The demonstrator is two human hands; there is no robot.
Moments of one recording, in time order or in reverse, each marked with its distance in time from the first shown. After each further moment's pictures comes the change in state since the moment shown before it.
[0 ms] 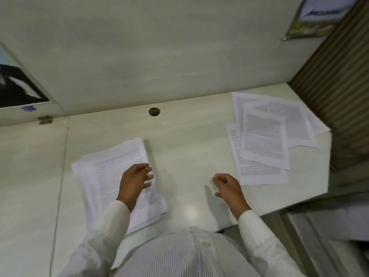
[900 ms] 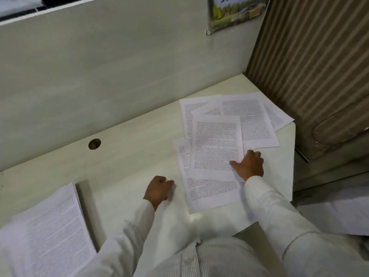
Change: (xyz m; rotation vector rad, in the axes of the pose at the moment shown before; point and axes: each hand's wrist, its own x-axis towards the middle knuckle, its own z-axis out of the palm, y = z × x) left_hand 0.041 0.009 0.294 0.479 -0.171 -0.175; right_hand 0.217 -0.013 -0.245 -0.644 0.345 0.074
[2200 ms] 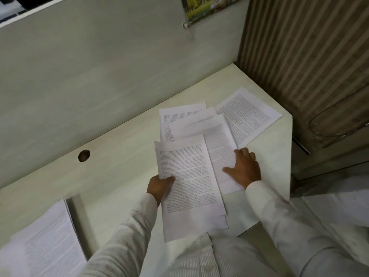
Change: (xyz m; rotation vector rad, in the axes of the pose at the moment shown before) left_hand 0.039 0.028 0.039 -0.122 -0.007 -0.024; right_hand 0.018 0.021 -0.005 -0.179 -0.073 -0.284
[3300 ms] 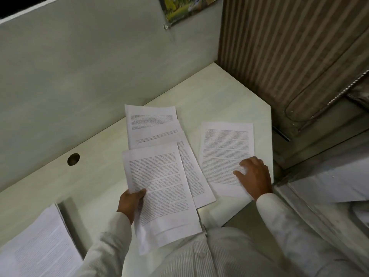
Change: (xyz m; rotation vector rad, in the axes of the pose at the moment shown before) left_hand -0.036 -0.038 -0.059 -0.030 0.148 0.028; right_hand -0.072 0.070 0.013 0.101 0.230 0.022
